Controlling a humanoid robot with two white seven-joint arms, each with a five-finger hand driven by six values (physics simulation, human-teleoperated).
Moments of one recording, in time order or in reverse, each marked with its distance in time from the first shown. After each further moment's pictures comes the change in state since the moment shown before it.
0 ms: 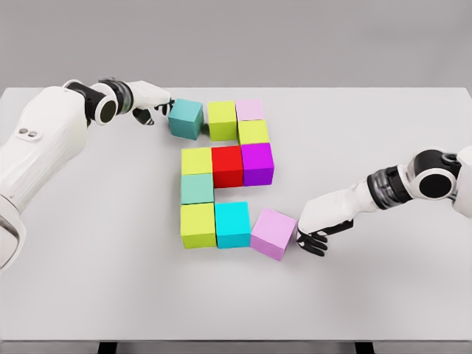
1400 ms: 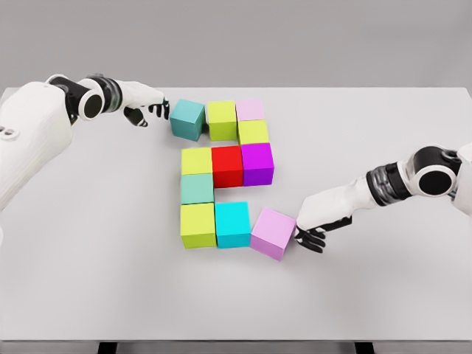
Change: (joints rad) left arm 0.002 0.080 -0.001 -0.116 0.073 0.001 -0.086; right arm -0.006 0.004 -0.018 0.001 -0.005 0.000 0.000
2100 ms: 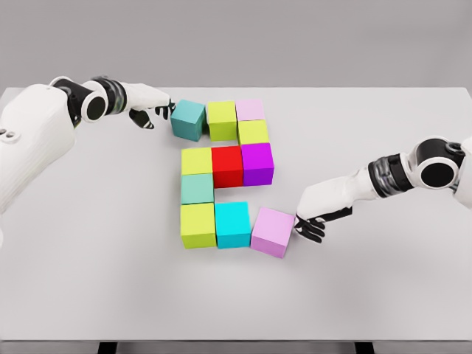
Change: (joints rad) left arm 0.014 0.003 0.005 -0.033 0.022 -0.002 -0.002; right arm -0.005 0.005 -0.024 0.026 -0.001 0.000 0.000
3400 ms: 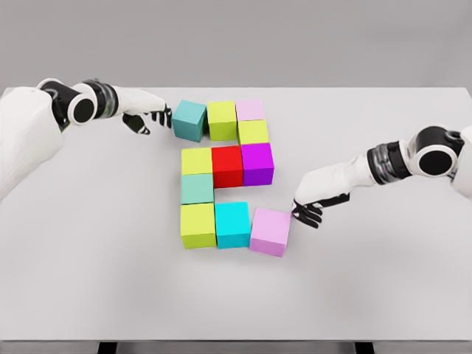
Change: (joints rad) left arm 0.018 0.070 -0.007 -0.102 0.056 -0.004 -0.043; right arm -0.021 0.028 -0.026 0.050 0.002 0.000 0.000
